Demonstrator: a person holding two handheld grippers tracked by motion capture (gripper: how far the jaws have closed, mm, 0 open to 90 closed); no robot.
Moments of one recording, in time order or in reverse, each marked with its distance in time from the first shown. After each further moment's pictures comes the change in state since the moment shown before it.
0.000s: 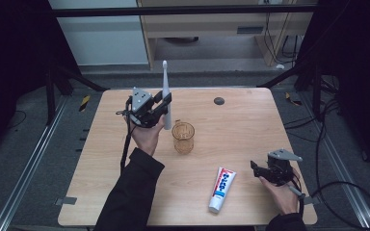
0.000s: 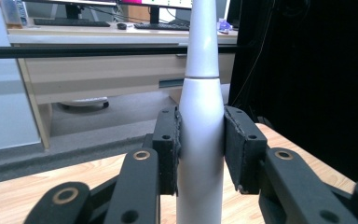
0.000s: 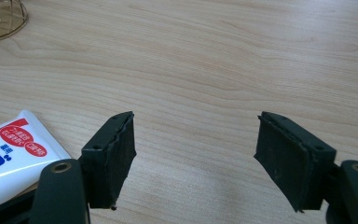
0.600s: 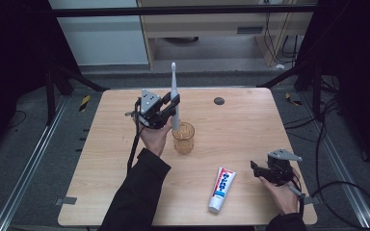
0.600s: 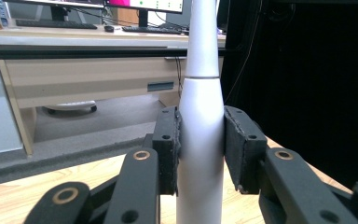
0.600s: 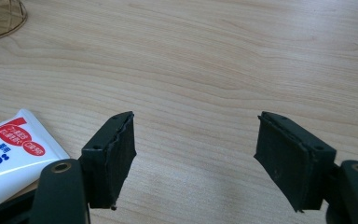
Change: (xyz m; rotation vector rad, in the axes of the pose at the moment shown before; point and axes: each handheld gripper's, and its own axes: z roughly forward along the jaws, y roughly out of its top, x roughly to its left) left arm -0.014 -0.011 0.015 -0.019 -0.043 -0.010; right arm -0.001 0.000 0.001 0.002 0.002 -0.001
